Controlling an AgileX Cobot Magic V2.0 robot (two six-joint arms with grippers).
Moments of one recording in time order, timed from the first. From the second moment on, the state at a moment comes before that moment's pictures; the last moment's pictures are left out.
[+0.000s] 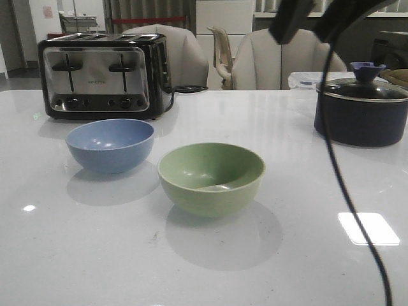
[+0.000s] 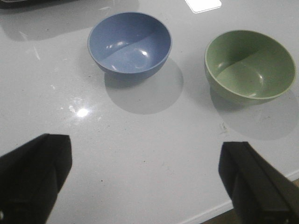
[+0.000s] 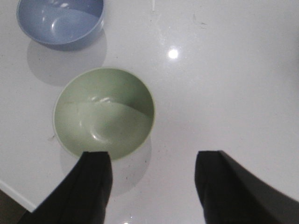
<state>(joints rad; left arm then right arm) -0.38 0.80 -0.66 -0.09 0.59 0.08 0.41 1.31 -1.15 0.12 0.73 -0.11</state>
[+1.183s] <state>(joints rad) -0.35 1.14 -0.98 -0.09 0.70 0.08 0.41 0.67 -0.64 0.09 0.78 -0.11</state>
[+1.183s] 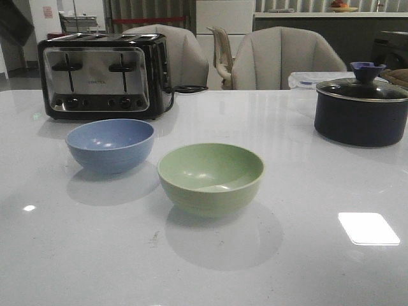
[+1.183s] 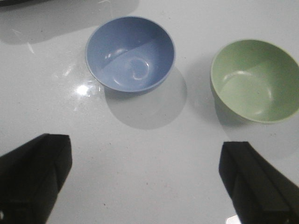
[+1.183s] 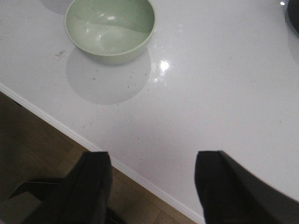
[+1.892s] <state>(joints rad) -0.23 1.93 -1.49 -0.09 0.71 0.08 0.41 0.67 -0.63 0.09 0.78 -0.11</state>
